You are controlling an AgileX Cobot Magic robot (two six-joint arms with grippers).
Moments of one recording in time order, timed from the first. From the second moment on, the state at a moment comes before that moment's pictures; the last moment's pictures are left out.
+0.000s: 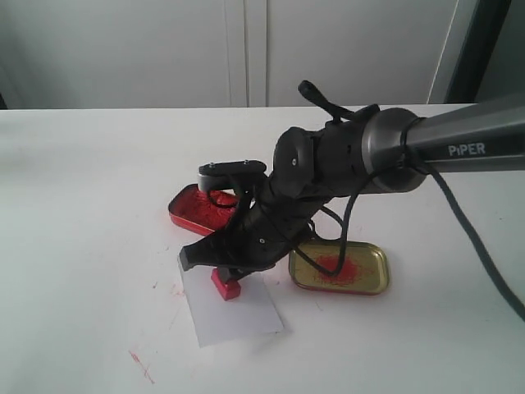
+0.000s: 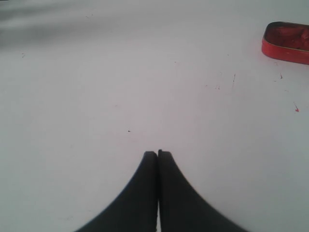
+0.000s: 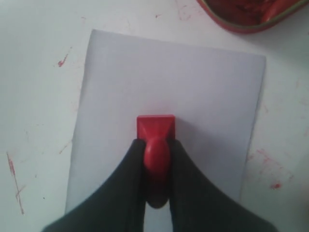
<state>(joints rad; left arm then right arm) -0.01 0.00 0.02 -0.10 0.44 0.13 0.69 1.96 -1.24 0.44 0.54 -0.12</state>
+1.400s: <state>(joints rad) -0.01 0.00 0.02 -0.10 0.44 0.13 0.59 2.01 -1.24 0.81 0.63 -0.35</state>
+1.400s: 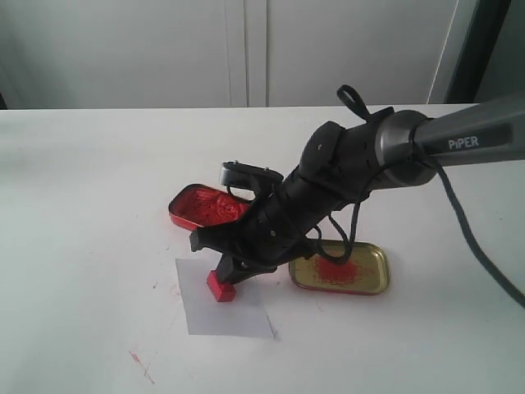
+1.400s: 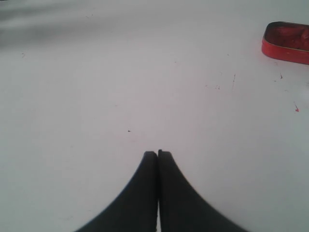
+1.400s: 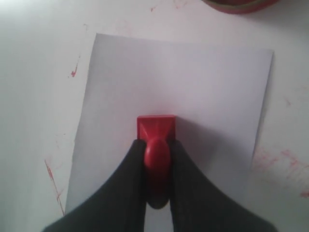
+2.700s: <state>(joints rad) -0.01 0.00 0.02 -0.10 0.44 0.13 0.54 1.98 -1.24 0.92 0.66 -0.60</state>
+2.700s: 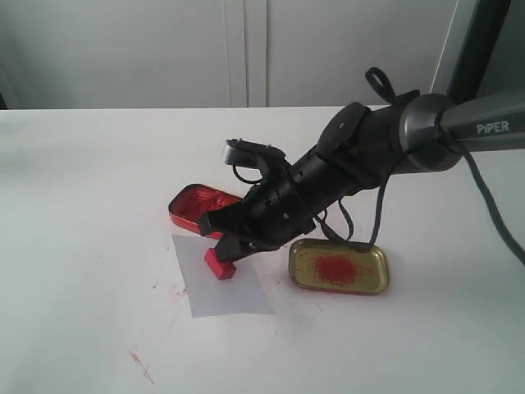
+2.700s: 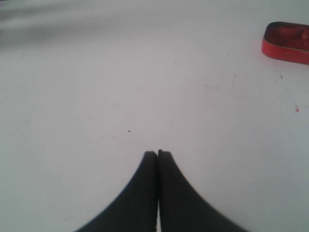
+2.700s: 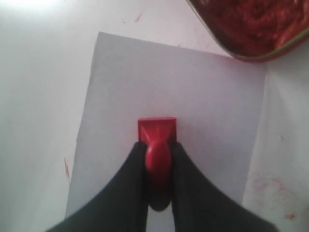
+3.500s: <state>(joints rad) -0.01 0.00 0.02 -0.10 0.44 0.13 0.69 1.92 -1.24 0.63 0.49 -0.72</state>
